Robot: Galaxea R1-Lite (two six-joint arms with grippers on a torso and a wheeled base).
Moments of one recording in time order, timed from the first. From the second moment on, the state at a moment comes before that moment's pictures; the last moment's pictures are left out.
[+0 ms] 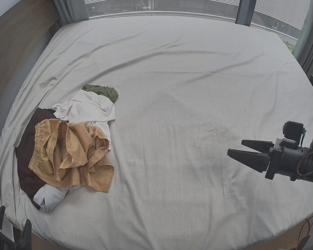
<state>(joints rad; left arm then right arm) 0.00 0.02 -0.02 0.00 0.00 0.00 0.52 1.39 -0.51 -0.69 0.33 0.29</state>
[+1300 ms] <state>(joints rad) 0.00 0.02 -0.02 0.00 0.00 0.00 0.83 2.10 -1.08 -0.68 0.27 0.36</state>
